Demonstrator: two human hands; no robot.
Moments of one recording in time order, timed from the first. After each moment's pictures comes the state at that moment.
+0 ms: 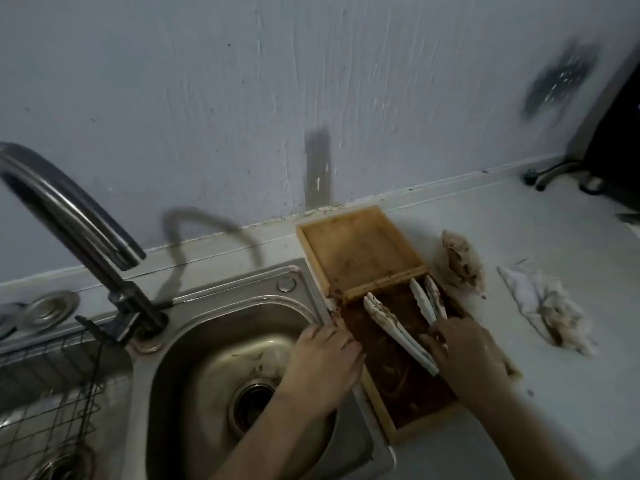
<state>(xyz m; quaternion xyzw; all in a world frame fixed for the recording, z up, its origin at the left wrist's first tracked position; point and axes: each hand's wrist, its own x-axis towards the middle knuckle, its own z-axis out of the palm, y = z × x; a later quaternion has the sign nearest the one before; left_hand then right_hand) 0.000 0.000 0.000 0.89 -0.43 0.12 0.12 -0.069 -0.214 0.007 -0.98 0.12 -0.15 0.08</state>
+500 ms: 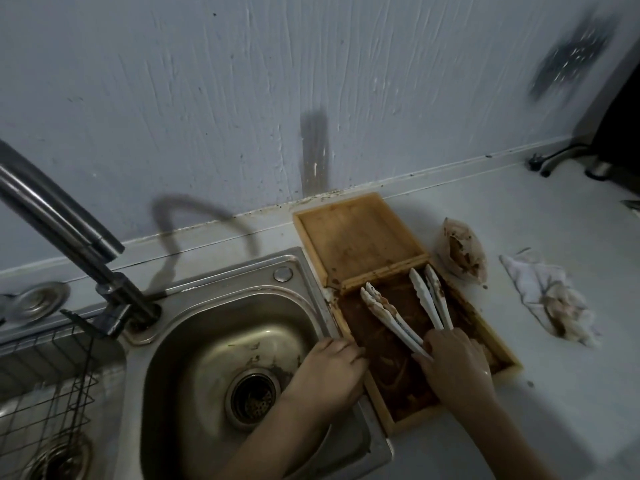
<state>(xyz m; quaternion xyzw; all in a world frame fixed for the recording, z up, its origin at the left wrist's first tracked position) -0.003 -0.013 -0.034 0.86 -0.51 0.00 0.09 -0.068 -0.201 -0.005 -0.98 0.19 0.01 0.08</state>
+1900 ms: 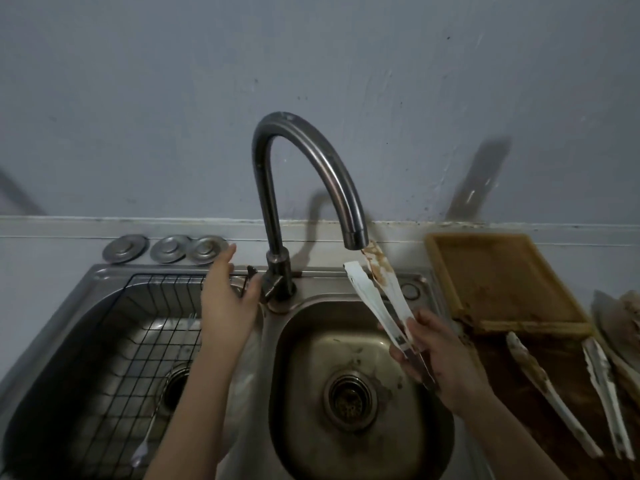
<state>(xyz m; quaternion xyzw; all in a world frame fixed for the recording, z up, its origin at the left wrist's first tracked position) 0.054 0.251 0.034 0.86 0.12 0.24 0.44 0.021 -0.019 0.033 -0.63 0.06 0.14 0.76</state>
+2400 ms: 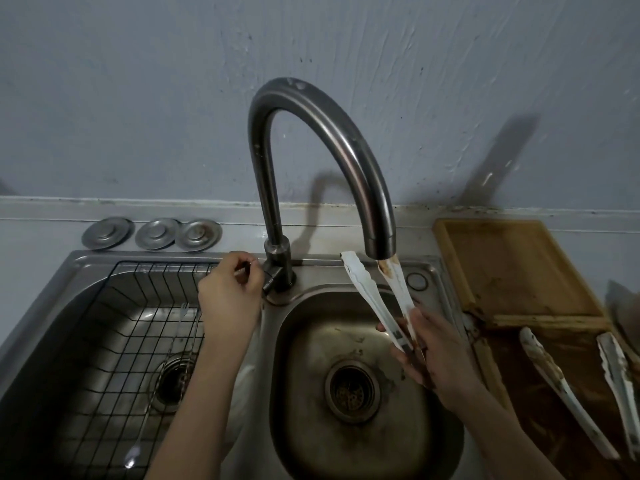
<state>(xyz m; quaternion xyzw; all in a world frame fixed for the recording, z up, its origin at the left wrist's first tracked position) 0.076 0.244 0.026 0.85 0.20 0.25 0.42 0.033 -0.003 0.022 -0.70 0.07 0.14 0.69</state>
